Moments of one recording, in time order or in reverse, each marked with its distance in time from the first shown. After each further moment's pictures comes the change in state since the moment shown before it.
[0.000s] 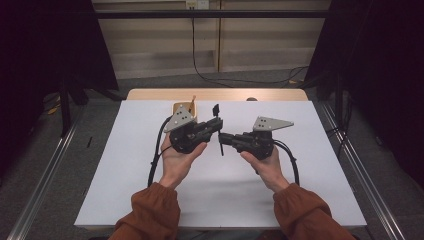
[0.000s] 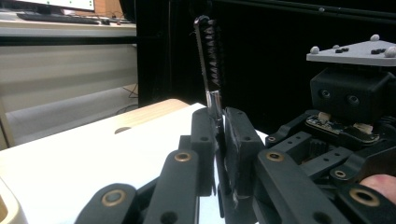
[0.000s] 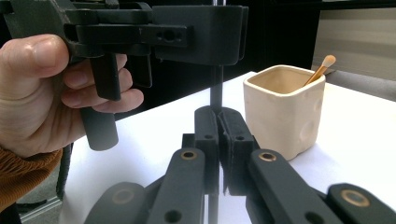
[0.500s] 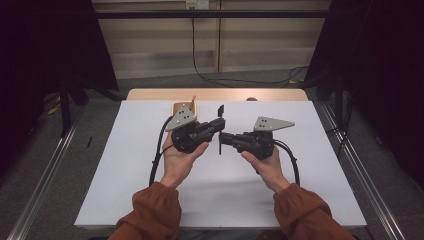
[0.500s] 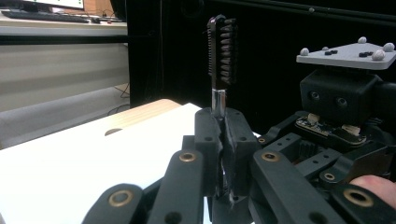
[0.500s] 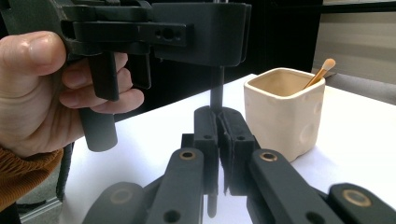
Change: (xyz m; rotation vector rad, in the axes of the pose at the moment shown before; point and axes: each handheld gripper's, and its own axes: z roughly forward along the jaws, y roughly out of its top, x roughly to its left) left arm -0.003 0.003 0.002 0.006 -0.025 0.003; right arm 0.000 0.000 -0.001 -0.008 0.006 -0.008
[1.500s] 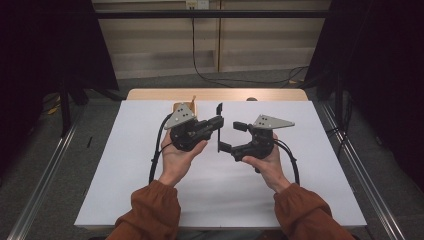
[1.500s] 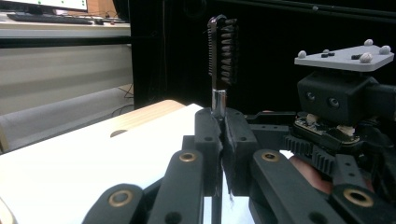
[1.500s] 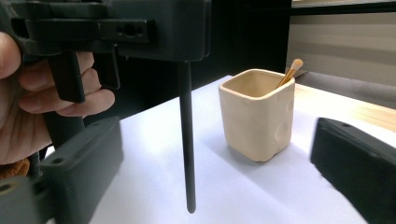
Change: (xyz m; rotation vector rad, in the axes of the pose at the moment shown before) left arm 0.004 0.004 -0.001 0.001 0.014 0.012; right arm -0.002 0.001 0.002 -0.013 -0.107 0.018
